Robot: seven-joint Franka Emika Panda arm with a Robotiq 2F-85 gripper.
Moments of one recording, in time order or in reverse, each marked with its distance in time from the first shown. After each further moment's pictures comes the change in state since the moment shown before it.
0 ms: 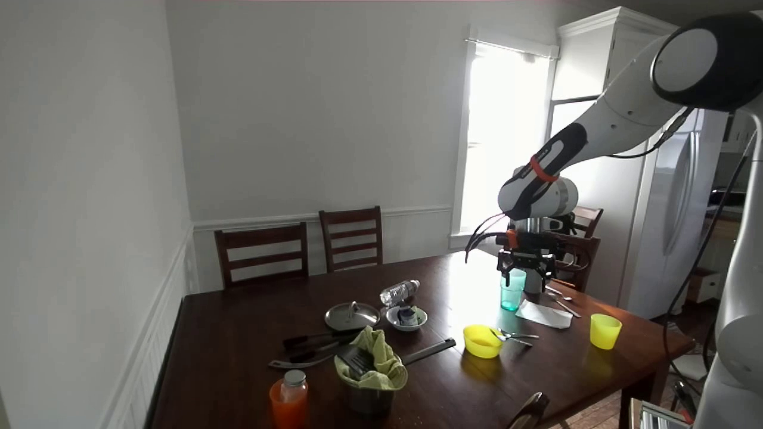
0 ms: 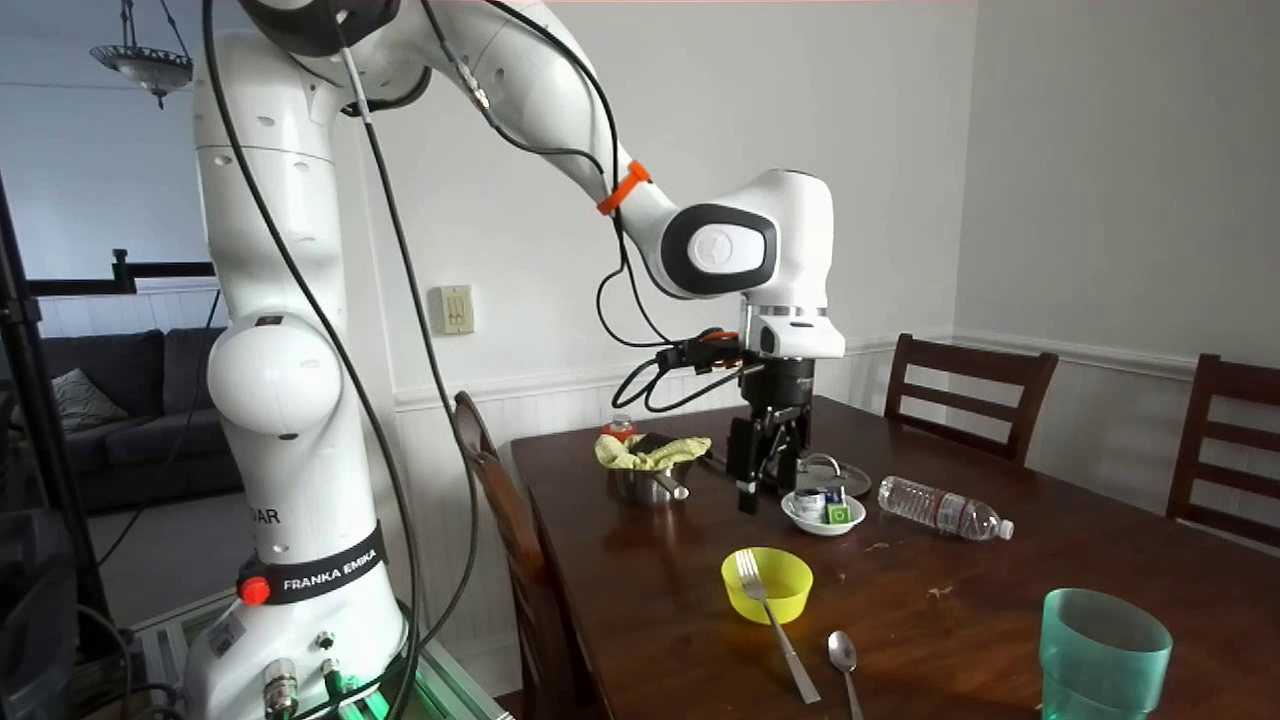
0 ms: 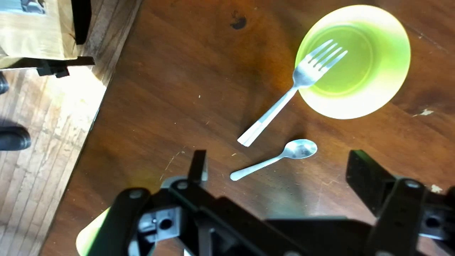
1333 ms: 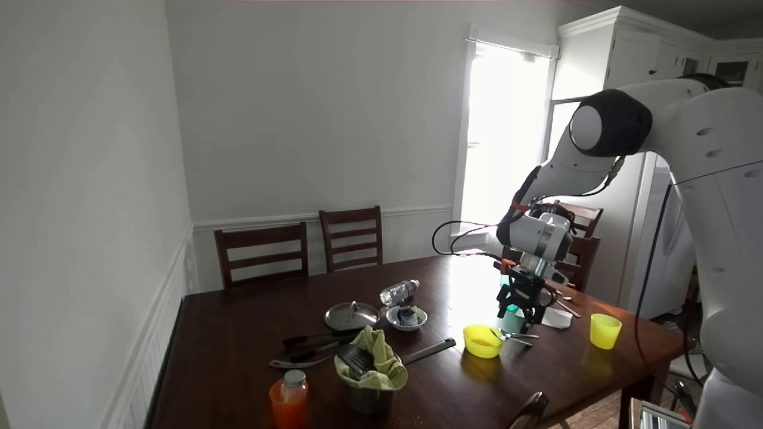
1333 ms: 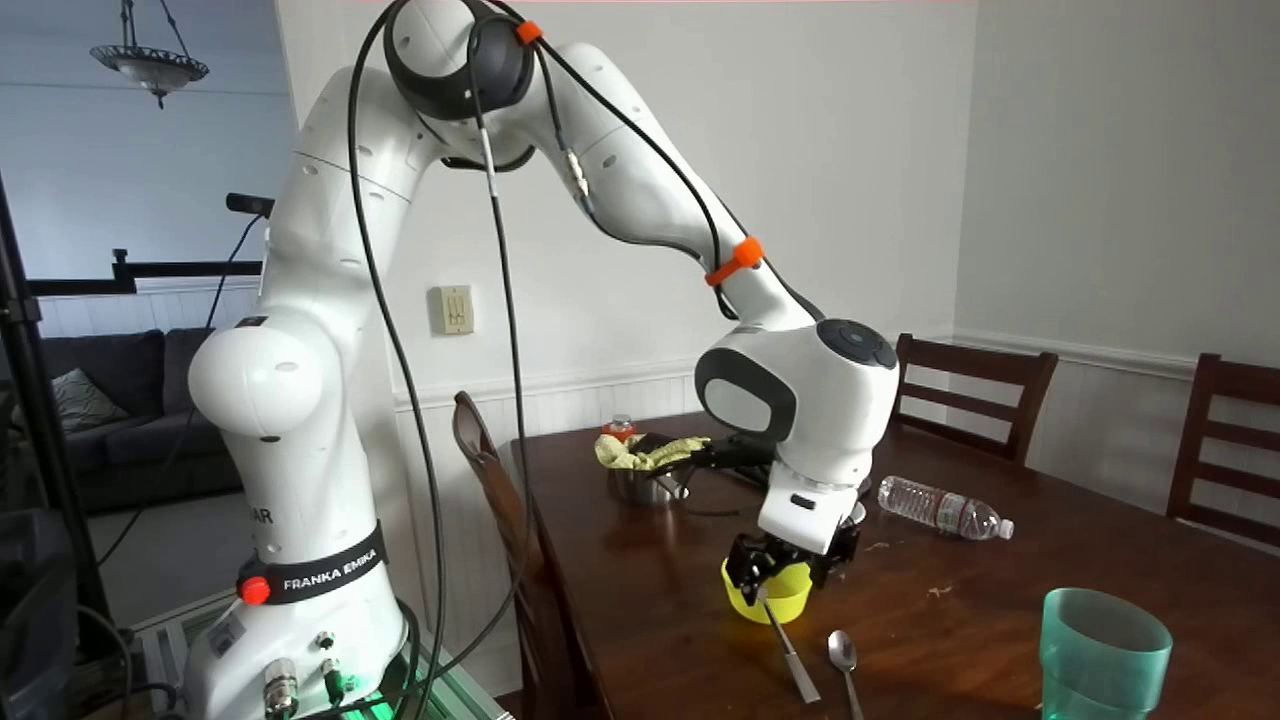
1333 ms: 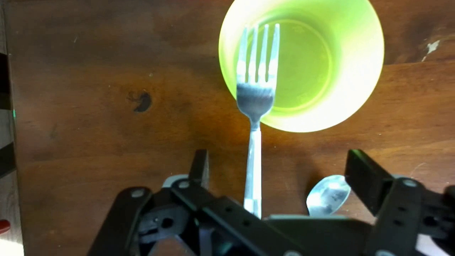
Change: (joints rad) arm -0.133 0.383 0.037 0.114 0.804 0.057 -0.116
